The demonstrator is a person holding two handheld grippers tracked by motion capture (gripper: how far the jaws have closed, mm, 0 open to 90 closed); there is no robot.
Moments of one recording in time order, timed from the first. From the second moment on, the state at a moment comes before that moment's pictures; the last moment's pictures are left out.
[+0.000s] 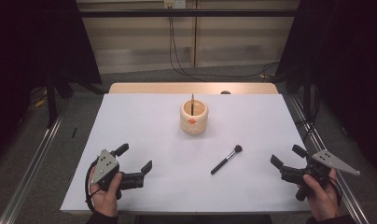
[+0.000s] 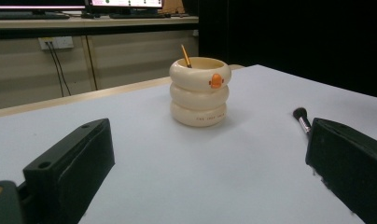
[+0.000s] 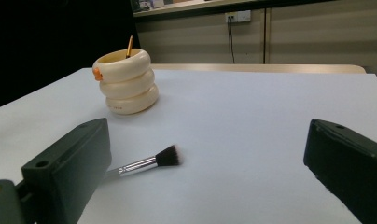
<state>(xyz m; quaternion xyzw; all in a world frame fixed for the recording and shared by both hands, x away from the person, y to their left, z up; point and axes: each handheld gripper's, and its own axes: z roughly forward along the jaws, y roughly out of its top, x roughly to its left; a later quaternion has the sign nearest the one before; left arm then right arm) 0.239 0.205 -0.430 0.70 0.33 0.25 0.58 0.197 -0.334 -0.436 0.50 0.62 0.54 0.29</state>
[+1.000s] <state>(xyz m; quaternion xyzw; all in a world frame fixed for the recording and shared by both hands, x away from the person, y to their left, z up) 0.239 0.204 -0.429 0.70 0.33 0.25 0.58 0.218 -0.318 -0.423 0.45 0.66 0.54 0.27</state>
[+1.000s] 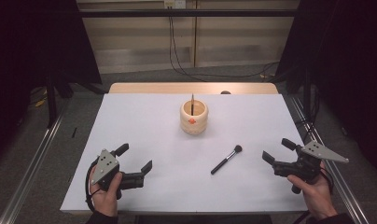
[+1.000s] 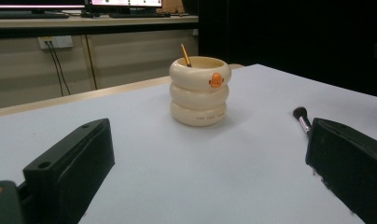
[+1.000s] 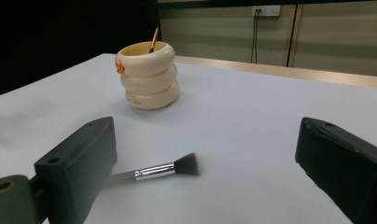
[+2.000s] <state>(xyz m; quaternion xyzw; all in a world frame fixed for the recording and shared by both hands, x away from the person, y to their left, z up) 0.240 0.204 -0.429 0.70 0.33 0.25 0.58 0.270 -0.276 -0.397 0.42 0.67 0.53 0.30</state>
